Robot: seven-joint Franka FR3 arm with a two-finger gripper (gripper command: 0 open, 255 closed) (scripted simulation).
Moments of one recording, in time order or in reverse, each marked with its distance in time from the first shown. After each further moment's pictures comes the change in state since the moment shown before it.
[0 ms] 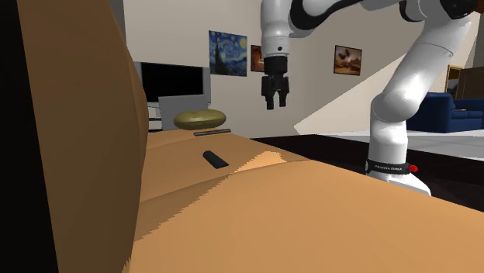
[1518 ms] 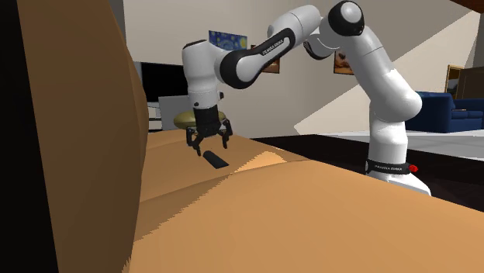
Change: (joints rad) arm 0.073 0.964 0.141 0.626 -0.704 0.073 1.035
